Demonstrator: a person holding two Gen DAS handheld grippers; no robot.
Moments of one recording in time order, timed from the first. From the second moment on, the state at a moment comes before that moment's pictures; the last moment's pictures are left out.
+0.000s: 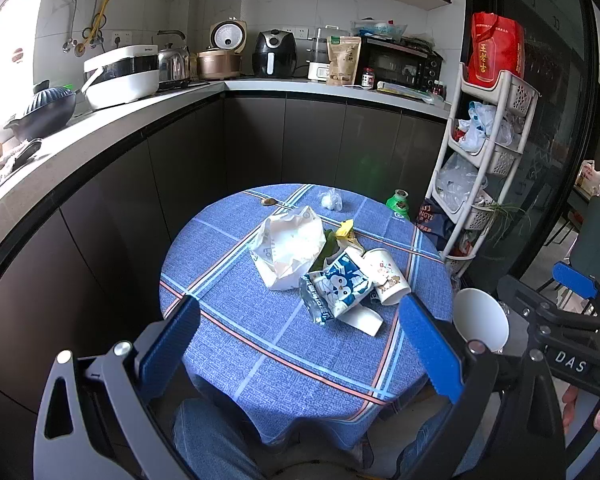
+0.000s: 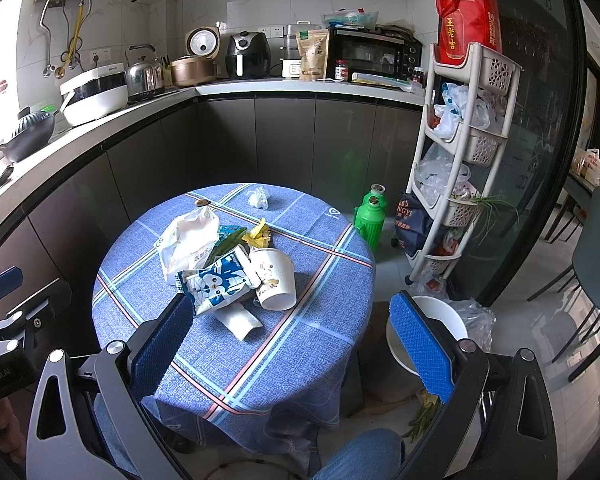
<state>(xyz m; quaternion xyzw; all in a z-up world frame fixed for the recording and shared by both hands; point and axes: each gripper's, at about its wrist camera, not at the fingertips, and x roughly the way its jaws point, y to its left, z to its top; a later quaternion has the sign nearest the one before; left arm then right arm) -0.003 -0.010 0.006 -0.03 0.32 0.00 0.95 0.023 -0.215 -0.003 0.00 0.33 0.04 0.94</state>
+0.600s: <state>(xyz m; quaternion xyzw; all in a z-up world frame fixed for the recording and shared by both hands) -0.003 -0.009 0.006 -0.03 0.32 0.00 0.95 0.022 -0.215 -0.003 0.00 0.32 0.04 0.95</state>
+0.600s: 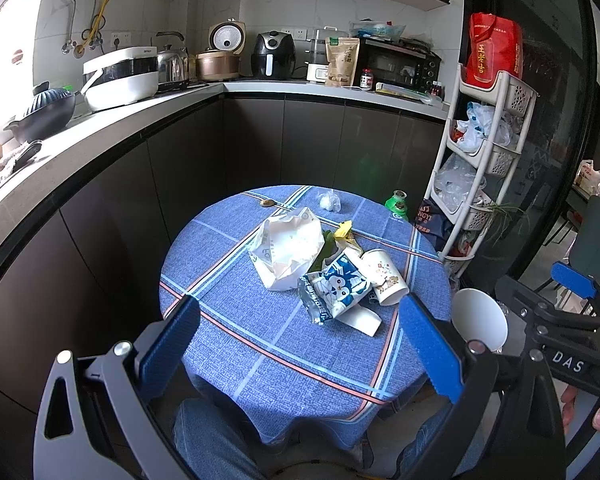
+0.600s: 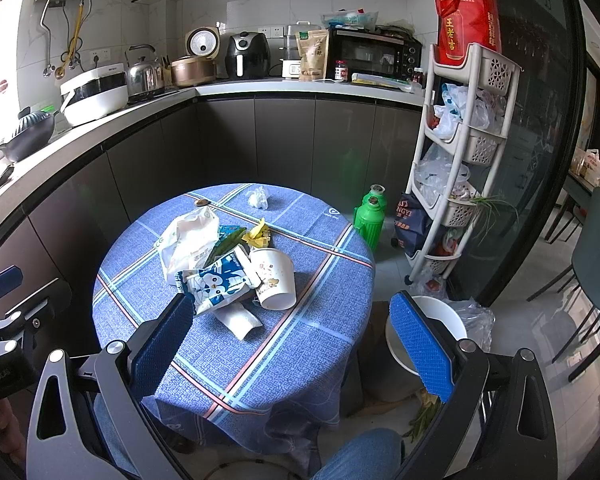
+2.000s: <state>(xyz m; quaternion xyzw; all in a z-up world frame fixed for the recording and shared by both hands) 0.113 0.014 -0.105 -0.10 0.43 -0.10 0.89 0.156 -0.204 -0.145 0.01 0.43 0.13 0.89</state>
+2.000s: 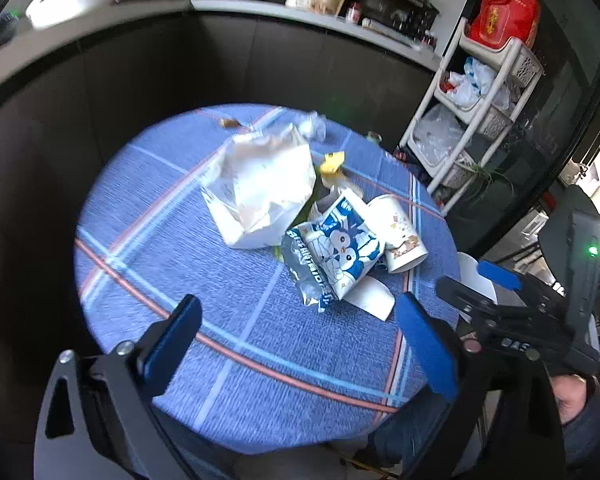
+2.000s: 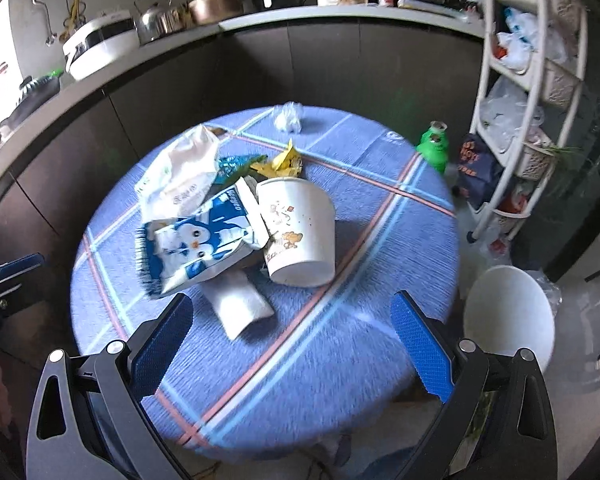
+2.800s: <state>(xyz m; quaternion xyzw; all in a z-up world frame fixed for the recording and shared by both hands) 0.175 -0.016 -0.138 -0.16 0.50 -0.17 0.84 0.184 -0.217 -0.159 -0.03 0.42 0.13 0.90</state>
